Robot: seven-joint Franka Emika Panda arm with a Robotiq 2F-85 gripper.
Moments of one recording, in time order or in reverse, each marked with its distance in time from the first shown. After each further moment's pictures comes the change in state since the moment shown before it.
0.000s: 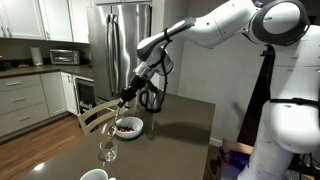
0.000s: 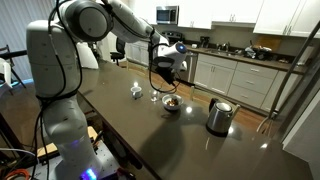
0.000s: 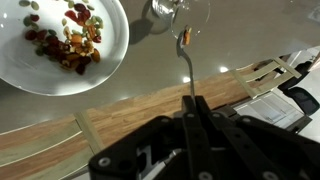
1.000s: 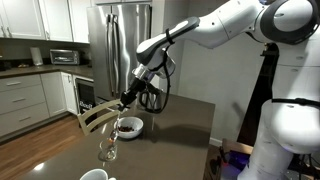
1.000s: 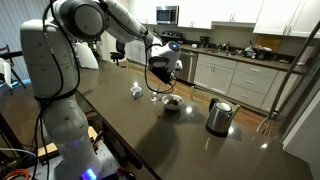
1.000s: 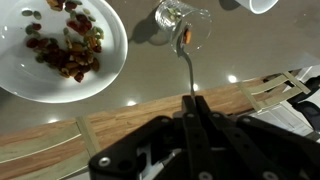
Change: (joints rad) arm 0.037 -0.039 0.020 -0.067 -0.067 0.080 0.027
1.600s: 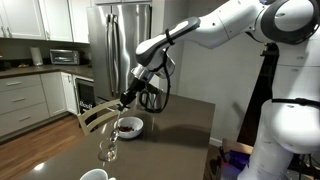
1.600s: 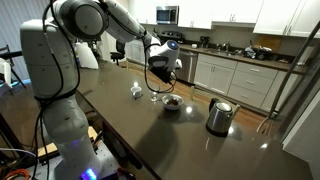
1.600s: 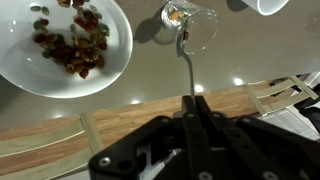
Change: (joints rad) arm 0.001 -0.001 0.009 0.000 -0.048 0.026 0.028
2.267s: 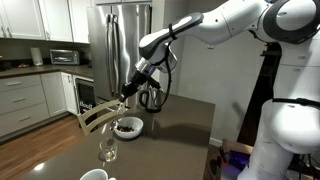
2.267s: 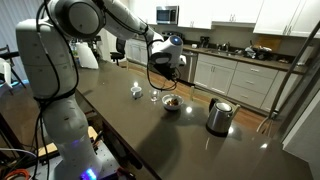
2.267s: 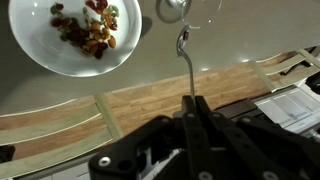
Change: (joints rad) arm -0.010 -0.029 -0.036 0.026 0.002 0.000 0.065
